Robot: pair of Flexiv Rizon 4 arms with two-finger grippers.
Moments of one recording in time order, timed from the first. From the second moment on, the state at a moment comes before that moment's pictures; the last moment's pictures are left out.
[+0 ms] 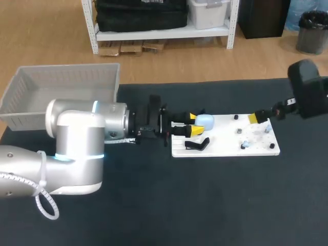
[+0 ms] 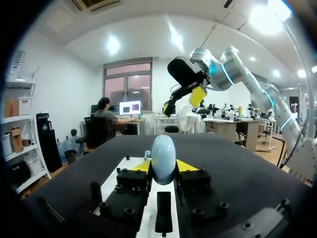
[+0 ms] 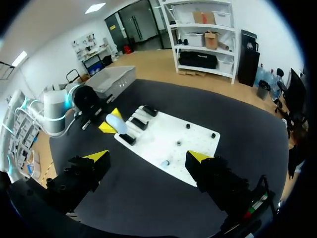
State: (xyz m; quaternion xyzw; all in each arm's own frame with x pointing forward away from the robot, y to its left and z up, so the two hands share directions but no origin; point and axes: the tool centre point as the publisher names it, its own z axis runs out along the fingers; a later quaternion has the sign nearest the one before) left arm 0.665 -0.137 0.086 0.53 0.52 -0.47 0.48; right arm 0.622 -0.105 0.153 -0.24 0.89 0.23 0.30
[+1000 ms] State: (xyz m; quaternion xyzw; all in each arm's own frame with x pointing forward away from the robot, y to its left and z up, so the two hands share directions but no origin) left arm 0.673 -0.142 0.078 0.54 0.51 -0.48 0.47; right arm 0.607 -0.051 0.136 -0.25 0.91 0.22 0.26
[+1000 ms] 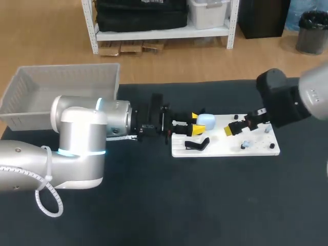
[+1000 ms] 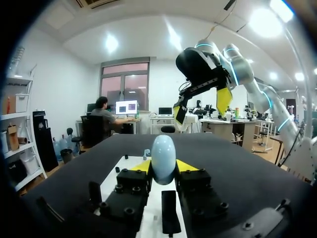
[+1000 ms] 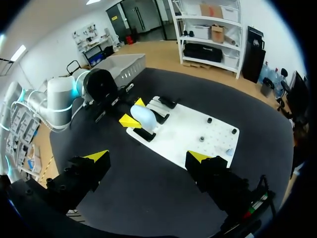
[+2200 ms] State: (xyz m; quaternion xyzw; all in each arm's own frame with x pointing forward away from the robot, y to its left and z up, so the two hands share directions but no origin) left arm 0.673 -0.142 0.078 0.54 0.51 -0.48 0.47; right arm 0.656 -0.017 0.101 -0.23 0.93 0.20 0.23
